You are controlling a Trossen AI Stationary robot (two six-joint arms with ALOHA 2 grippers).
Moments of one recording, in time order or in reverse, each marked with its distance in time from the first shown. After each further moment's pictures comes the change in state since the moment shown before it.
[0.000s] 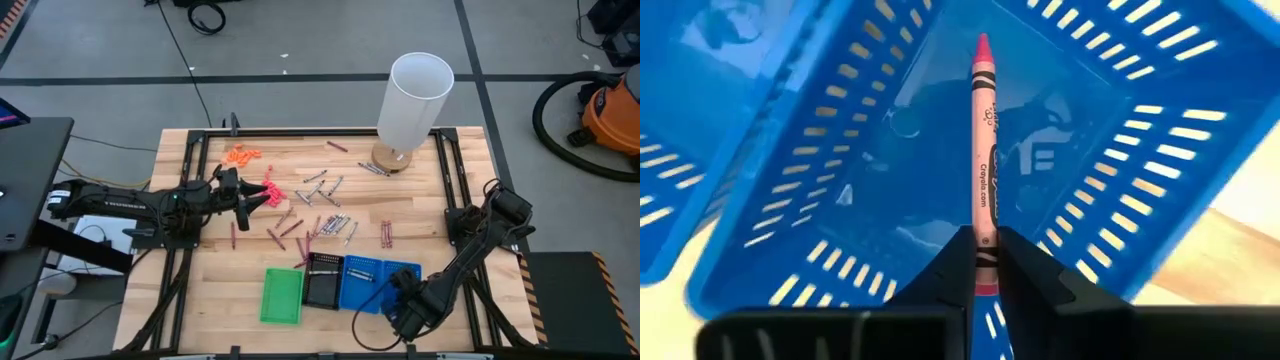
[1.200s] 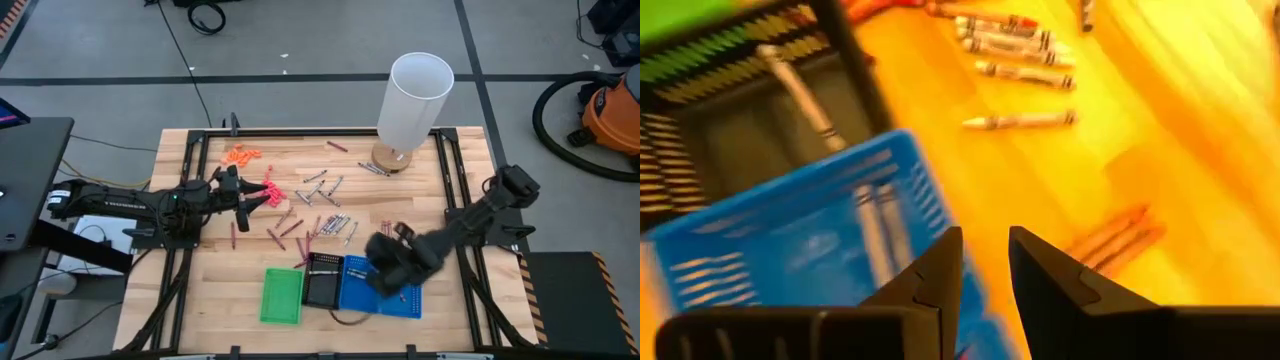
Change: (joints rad) left arm 0.000 0.000 0.000 0.023 0.004 0.135; right arm -0.254 -0.191 0.050 -0.020 0.385 -0.862
